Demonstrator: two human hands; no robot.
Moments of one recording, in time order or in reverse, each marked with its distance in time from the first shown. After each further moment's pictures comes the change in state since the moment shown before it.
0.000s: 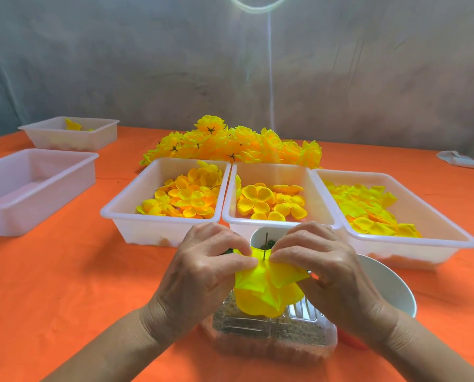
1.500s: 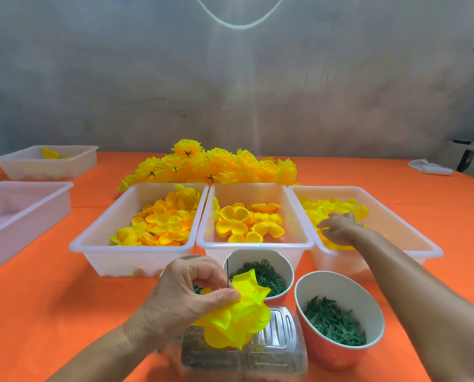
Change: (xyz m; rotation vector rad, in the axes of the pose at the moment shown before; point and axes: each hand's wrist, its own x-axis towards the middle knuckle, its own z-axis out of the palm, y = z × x) left_hand 0.015 -0.001 0.019 -0.648 -0.191 -0.596; right_hand -0.011 0.209 -0.014 -0.458 -0.800 1.137
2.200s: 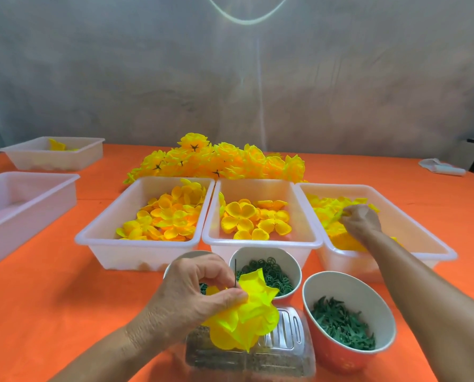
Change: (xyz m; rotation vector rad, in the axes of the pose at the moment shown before) left_hand -0.001 0.000 0.000 0.062 0.035 0.052; right_hand 0.027 0.013 0.009 0.584 0.382 0.134
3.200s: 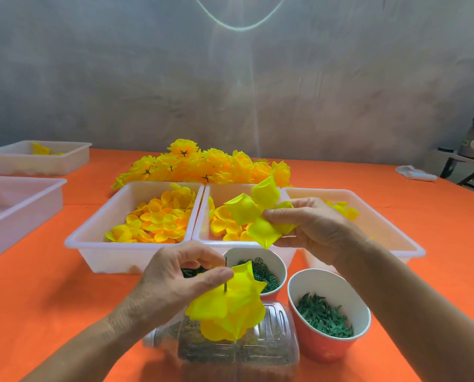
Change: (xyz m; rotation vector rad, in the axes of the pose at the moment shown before) left_hand 0.001 0.013 -0.014 -0.103 -0.006 -0.106; right_hand -0.160 -0.111 -0.073 0.929 -0.693 -0.155
